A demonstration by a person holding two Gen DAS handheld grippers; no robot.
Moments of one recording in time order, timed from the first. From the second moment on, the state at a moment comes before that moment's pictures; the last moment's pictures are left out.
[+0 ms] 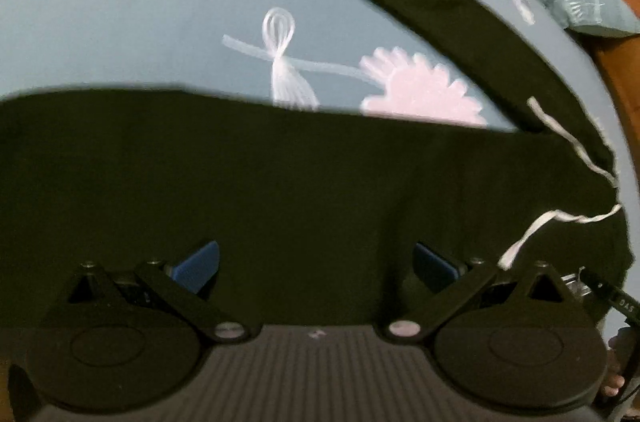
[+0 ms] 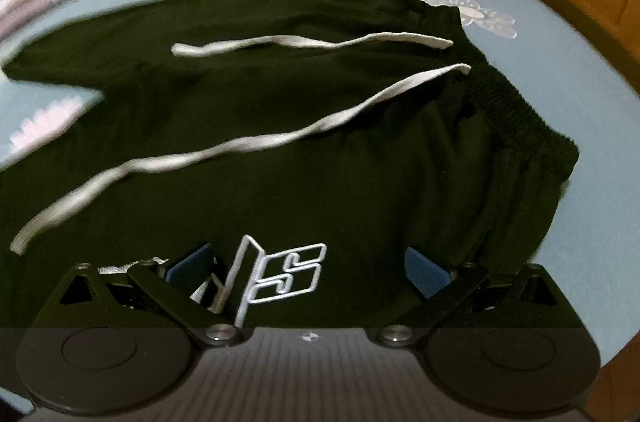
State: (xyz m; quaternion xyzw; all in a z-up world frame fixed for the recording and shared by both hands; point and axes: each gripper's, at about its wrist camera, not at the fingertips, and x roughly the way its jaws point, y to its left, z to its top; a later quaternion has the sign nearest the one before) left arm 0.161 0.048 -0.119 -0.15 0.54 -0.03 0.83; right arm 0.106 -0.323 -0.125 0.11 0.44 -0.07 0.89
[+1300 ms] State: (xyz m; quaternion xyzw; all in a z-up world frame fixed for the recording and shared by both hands) left arm 0.487 0.142 -0.109 -0.28 0.35 0.01 0.89; right arm 0.159 -0.318 -0.129 0.31 0.38 0.03 0.87
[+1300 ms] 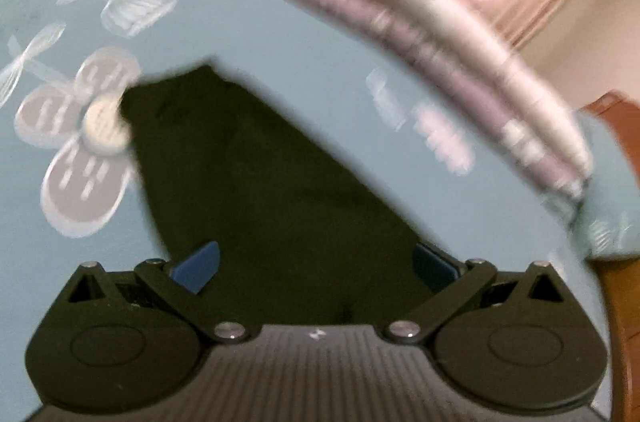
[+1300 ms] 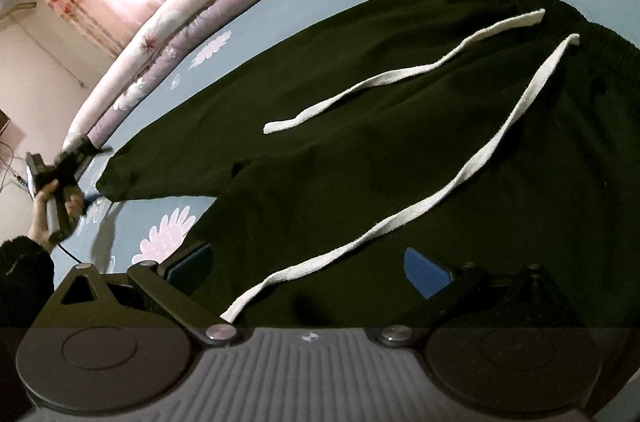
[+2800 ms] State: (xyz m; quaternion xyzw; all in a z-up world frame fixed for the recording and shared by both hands) left arm 0.490 0.076 -0.086 -0.23 0.41 -0.04 0.88; right arm 0.159 -0.315 -0.126 0.29 0.39 0.05 0.87
